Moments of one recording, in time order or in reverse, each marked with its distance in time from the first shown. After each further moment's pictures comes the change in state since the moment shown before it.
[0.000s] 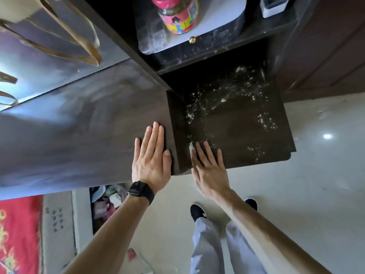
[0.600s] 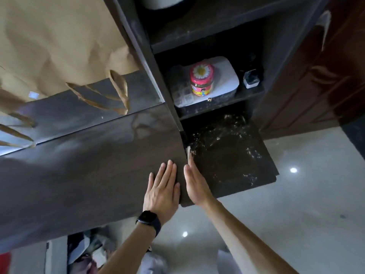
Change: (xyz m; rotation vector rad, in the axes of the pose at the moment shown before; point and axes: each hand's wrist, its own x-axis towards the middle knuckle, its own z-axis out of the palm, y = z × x) left_hand -0.006 -0.037 -0.025 -0.079 -0.121 0.149; right_hand 0.053 -0.098 -0.079 0.925 0.189 0.171
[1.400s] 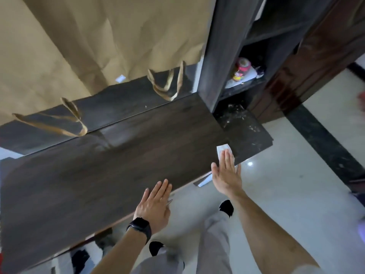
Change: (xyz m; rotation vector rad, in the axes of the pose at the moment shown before) left_hand -0.148 -0.249 -0.062 0.075 -0.321 0.307; right_hand -0.087 -0.033 0.145 -0.910 0.320 0.499
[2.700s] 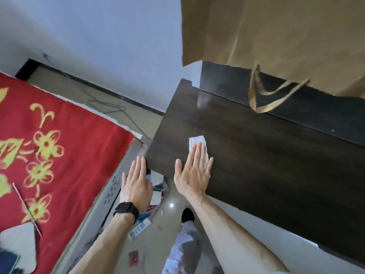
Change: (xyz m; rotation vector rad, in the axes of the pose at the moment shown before) left_hand -0.235 -0.228 0.066 -0.515 0.373 -1.127; right_hand -0.176 -0.395 0.185 -0.204 -0.025 -0.829
